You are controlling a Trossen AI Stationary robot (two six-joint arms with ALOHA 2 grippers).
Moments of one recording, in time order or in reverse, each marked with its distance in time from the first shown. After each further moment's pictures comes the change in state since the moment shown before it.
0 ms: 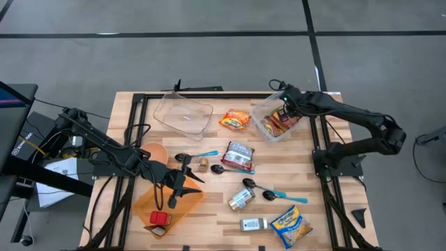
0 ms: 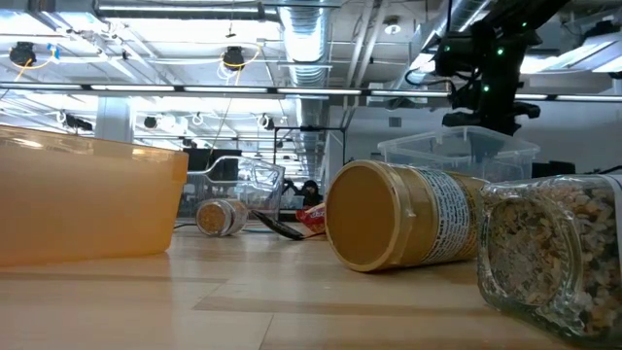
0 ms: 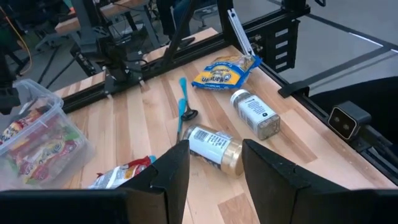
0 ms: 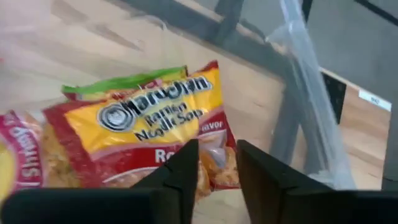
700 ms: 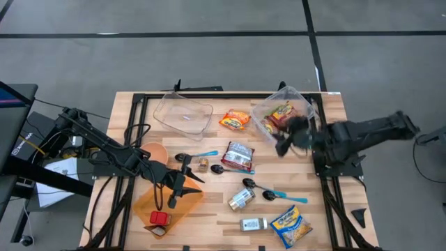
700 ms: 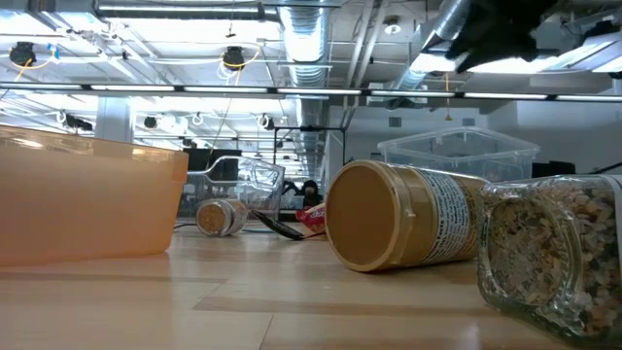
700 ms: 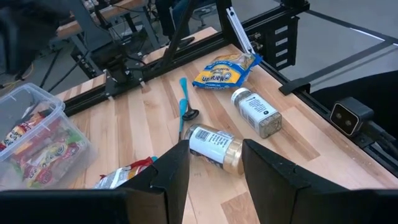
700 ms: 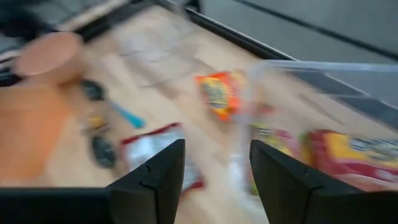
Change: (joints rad) left arm 0.000 0.000 0.000 -0.003 0.000 0.026; right arm 0.895 -0.270 0.000 0.160 0.221 0.315
